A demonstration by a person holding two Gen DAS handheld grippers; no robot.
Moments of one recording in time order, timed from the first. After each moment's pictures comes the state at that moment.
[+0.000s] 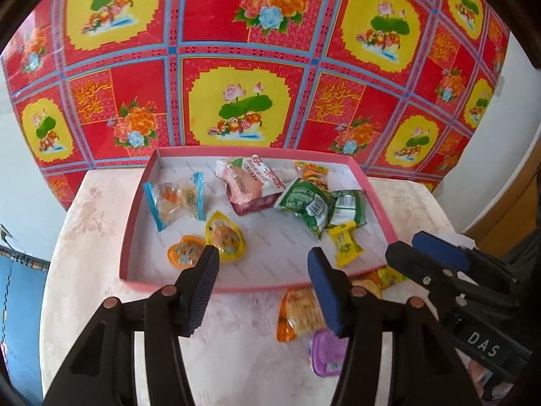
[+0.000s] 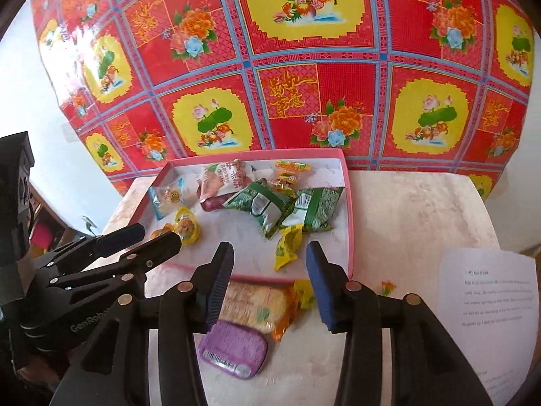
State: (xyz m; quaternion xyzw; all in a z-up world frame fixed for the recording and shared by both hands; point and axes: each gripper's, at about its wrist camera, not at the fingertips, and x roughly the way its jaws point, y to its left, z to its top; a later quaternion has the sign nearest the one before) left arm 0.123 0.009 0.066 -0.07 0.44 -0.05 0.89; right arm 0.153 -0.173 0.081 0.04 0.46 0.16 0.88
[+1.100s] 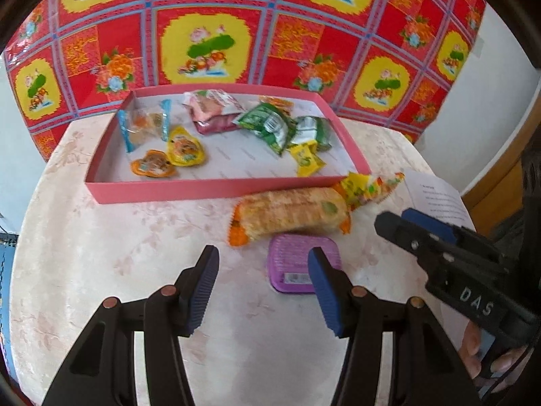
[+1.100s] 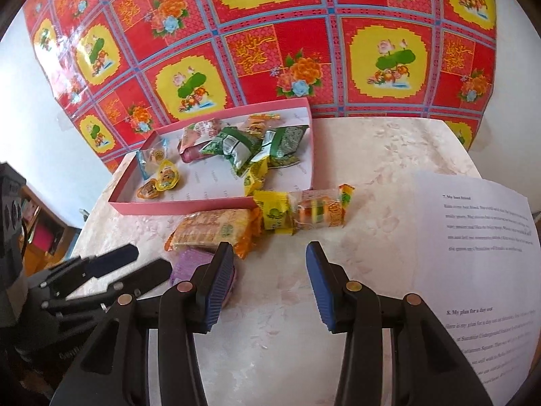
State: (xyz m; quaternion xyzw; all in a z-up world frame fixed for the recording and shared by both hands) left arm 0.071 -0.031 0.035 -0.06 0.49 -0.08 0.87; right arm 0.114 -0.214 0.055 0.06 0.48 0.14 0.86
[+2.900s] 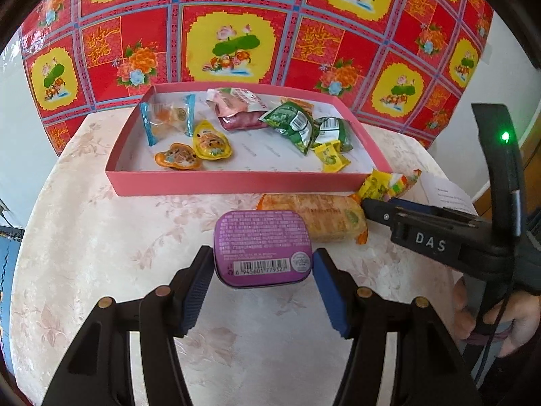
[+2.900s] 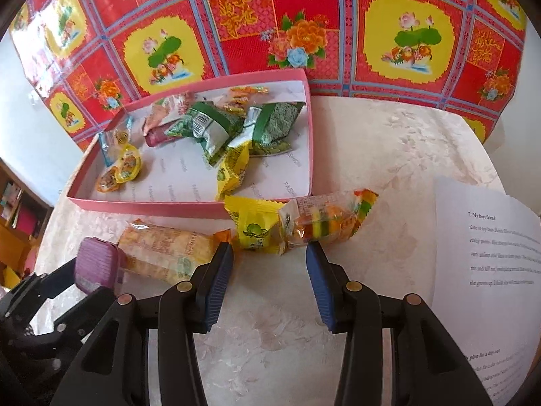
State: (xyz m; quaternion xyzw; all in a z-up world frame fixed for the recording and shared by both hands) left arm 0.065 -0.010 0.028 -0.07 0.48 -0.06 0.87; right arm 0.157 -0.199 0.013 0.02 0.53 0.12 0.84
